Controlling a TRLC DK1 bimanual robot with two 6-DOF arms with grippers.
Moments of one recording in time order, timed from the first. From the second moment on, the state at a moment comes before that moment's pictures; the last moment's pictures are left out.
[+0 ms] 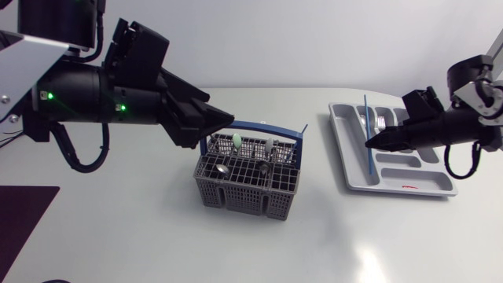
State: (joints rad) left arm -0.50 1.25 1.07 -0.35 0.39 0.23; right arm -0.18 1.55 1.03 -0.50 -0.50 -0.31
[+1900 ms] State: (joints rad) left arm -0.62 1.21 1.05 -0.39 0.30 0.32; right arm 0.11 1.69 1.16 -0.37 -0.65 -0.25
